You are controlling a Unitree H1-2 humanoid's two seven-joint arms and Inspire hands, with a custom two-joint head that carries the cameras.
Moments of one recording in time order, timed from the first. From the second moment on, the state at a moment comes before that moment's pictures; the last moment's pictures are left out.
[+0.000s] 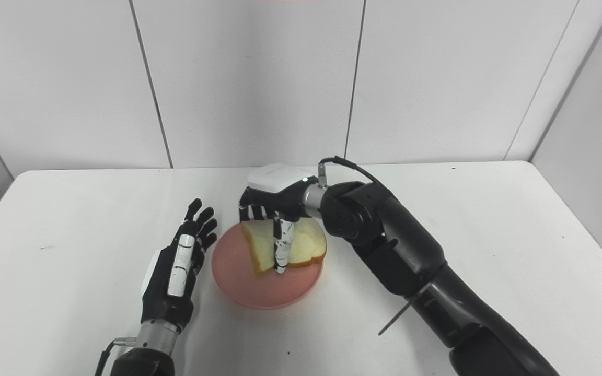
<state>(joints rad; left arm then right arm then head) -0.16 -0.16 -0.13 -0.08 0.01 0.12 0.00 -0.85 -0.36 0.51 0.14 -0.71 0.06 0.72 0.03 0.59</state>
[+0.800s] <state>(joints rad) -0.16 -0.16 -0.13 -0.10 0.00 0.17 0.01 -0.81 -0.34 0.53 0.19 -0.73 -0.03 0.62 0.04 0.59</state>
